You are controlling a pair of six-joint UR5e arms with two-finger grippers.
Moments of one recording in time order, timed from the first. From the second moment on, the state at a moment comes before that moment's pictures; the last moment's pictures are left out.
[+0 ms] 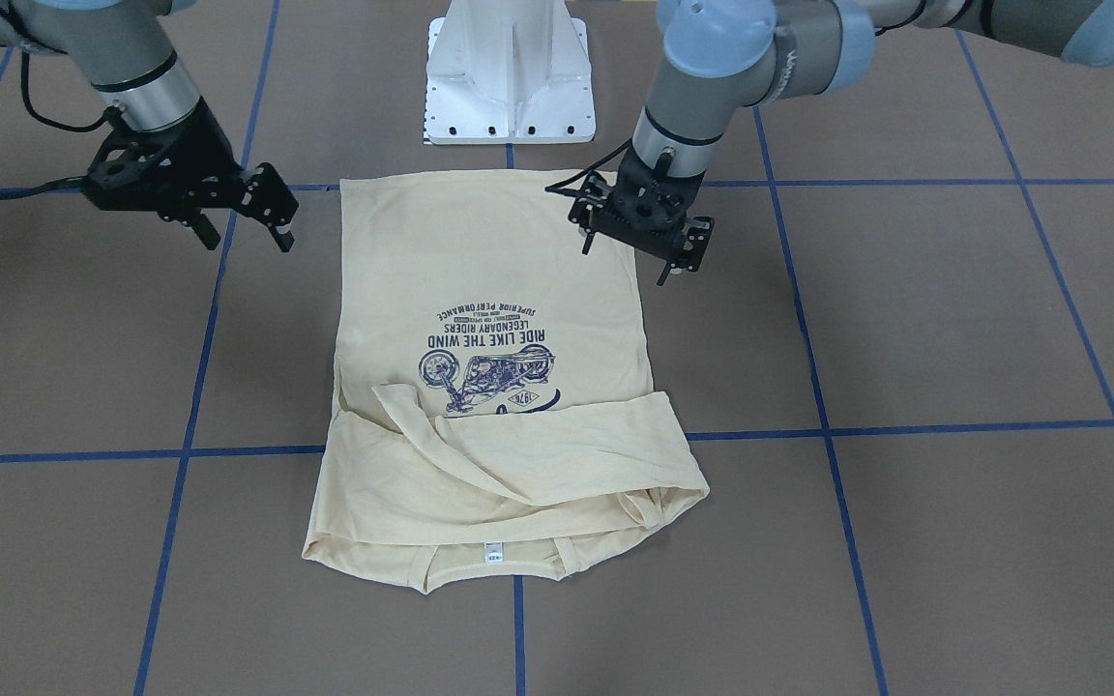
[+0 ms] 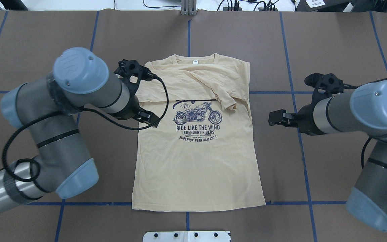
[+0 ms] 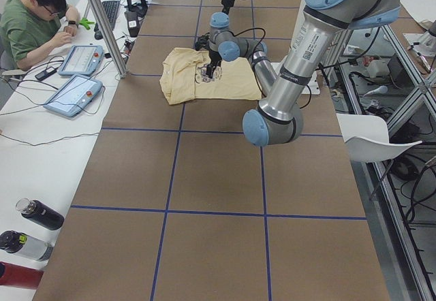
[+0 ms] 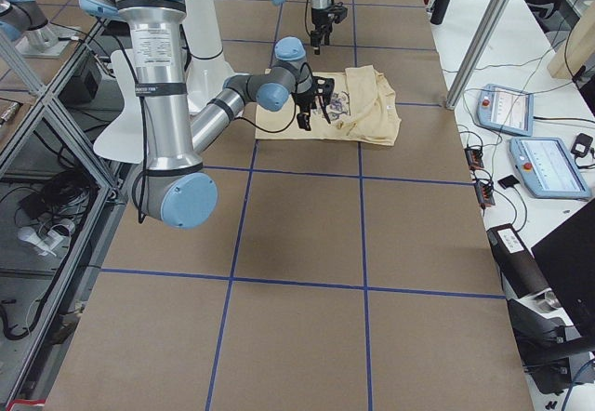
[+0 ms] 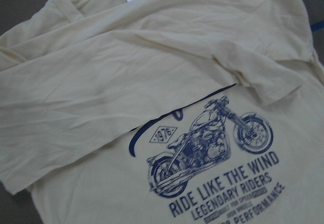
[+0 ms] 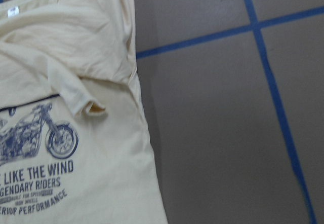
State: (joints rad) left arm -0.60 -2.08 -1.92 -1.61 -1.94 -0.76; right arm 0.57 -1.46 2.15 -1.35 1.79 1.42
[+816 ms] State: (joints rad) left arm -0.31 -1.77 -2.06 -1.86 -1.80 -1.25; right arm 0.24 -1.48 2.19 -1.37 1.49 1.62
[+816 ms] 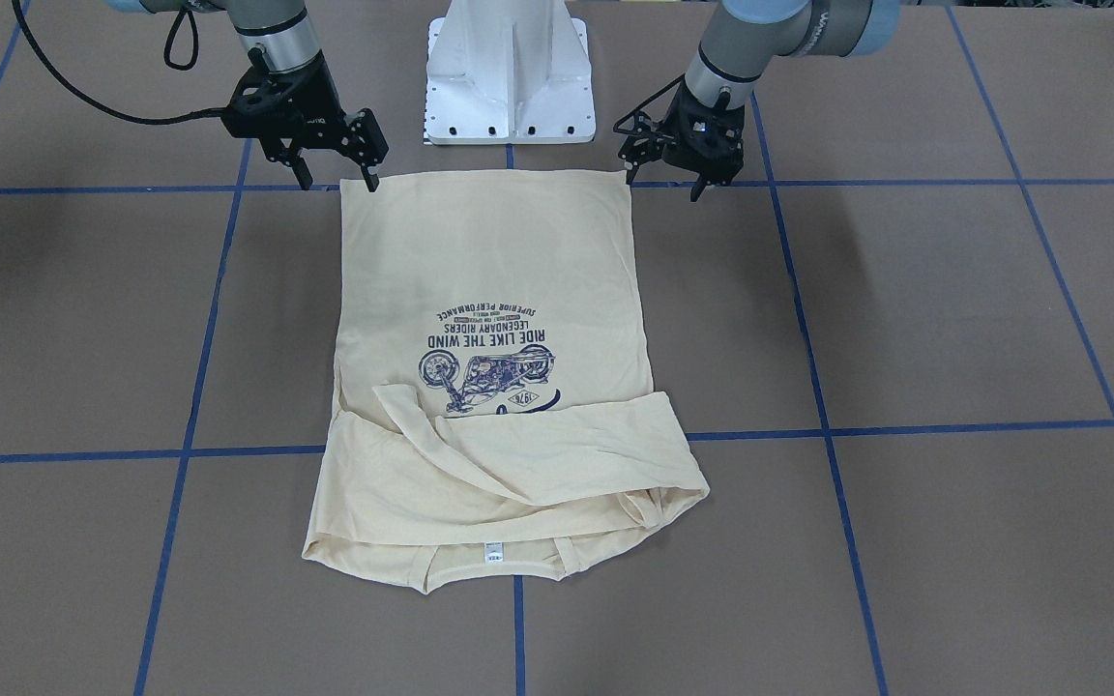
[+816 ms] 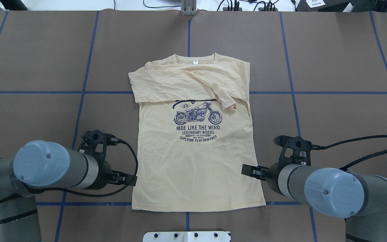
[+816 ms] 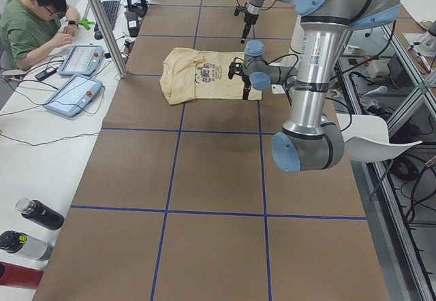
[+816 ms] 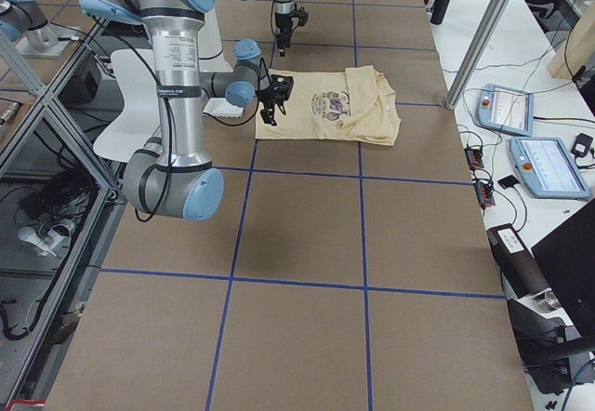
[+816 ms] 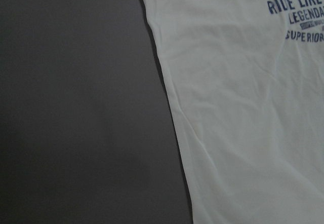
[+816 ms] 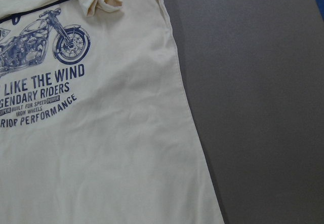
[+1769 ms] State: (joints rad) left arm -0.17 -1.83 -1.97 -1.88 -1.74 -1.46; right arm 0.23 -1.47 2.19 -1.37 1.49 1.62
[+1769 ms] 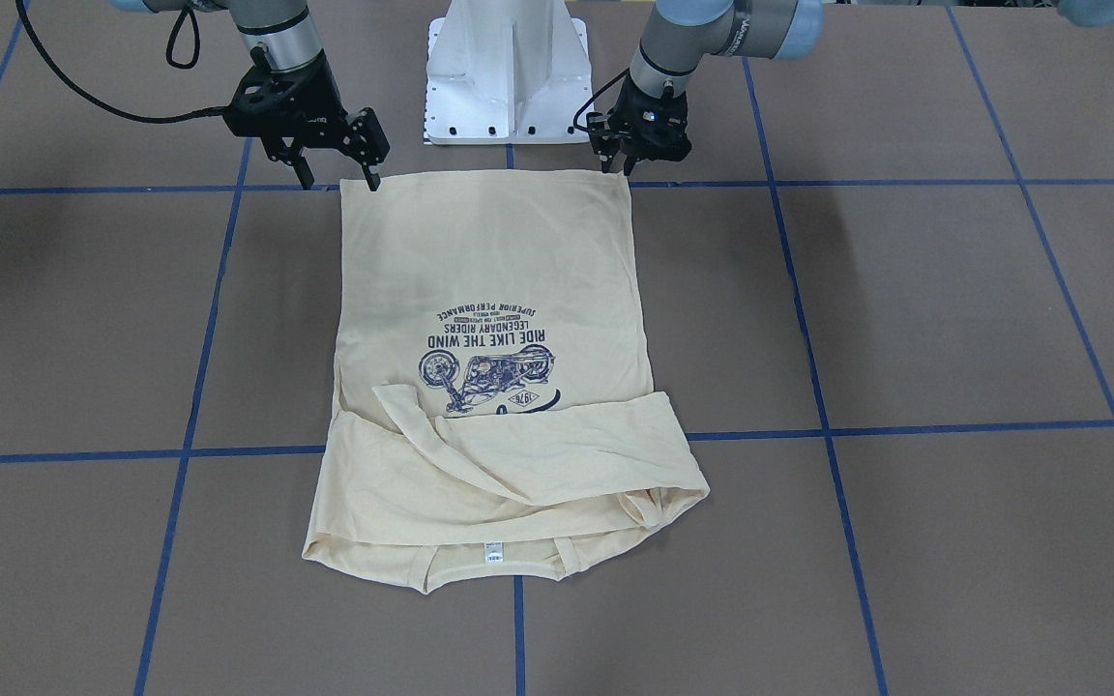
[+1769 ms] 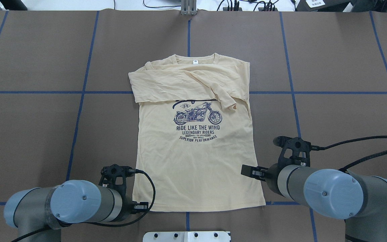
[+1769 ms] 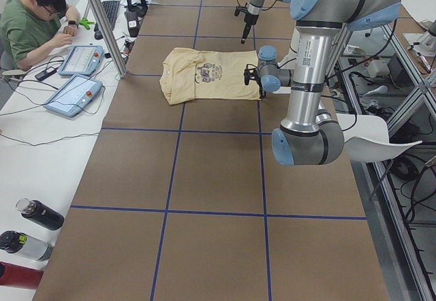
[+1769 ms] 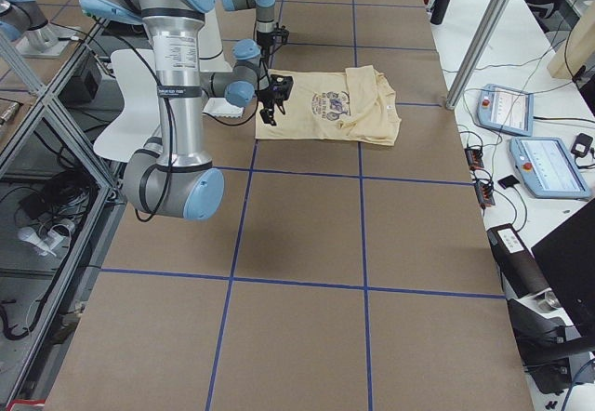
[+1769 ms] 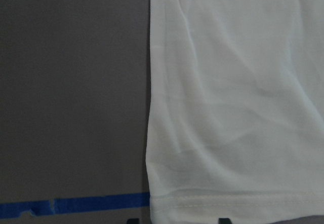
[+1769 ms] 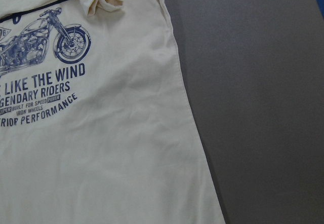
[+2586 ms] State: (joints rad) left arm -0.19 -1.83 -1.97 -1.87 -1.74 -1.45; right arm 0.23 -1.47 2.19 -1.37 1.49 1.62
